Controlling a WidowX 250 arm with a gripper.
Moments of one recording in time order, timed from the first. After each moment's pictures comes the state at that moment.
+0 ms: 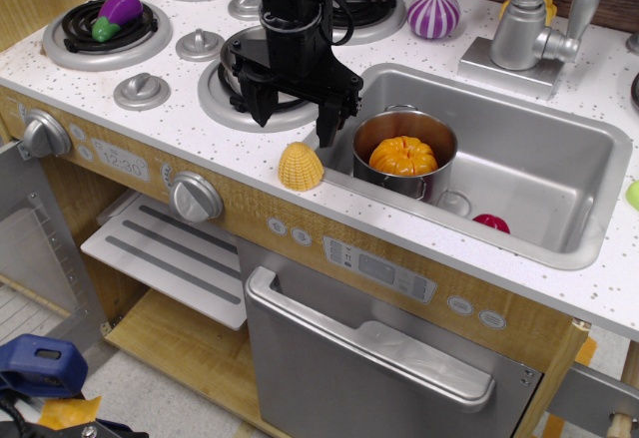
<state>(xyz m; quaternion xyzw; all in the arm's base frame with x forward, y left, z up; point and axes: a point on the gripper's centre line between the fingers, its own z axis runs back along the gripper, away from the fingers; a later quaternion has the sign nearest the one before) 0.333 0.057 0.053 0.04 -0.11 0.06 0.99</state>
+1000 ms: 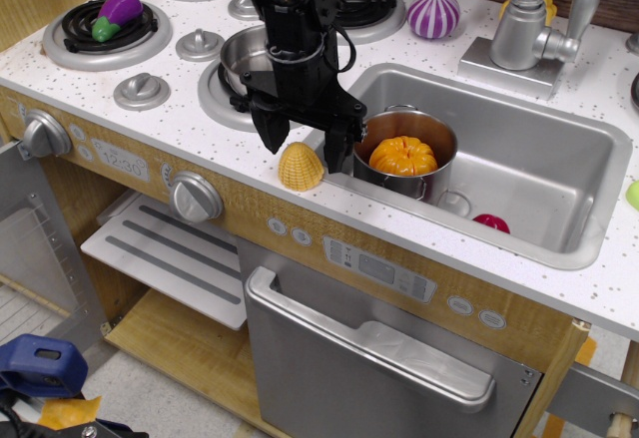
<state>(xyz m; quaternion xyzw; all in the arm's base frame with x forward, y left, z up) 0.336 0.054 0.024 -0.01 -0.10 0.05 0.99</state>
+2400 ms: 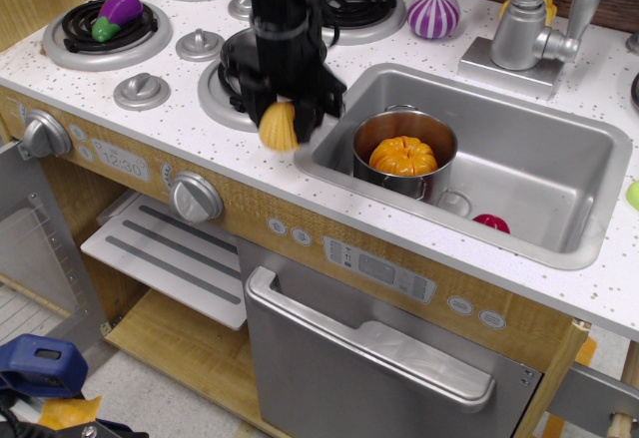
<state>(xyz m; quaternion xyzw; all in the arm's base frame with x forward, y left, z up) 0.348 0.081 0.050 0.06 -0.11 0.03 0.99</state>
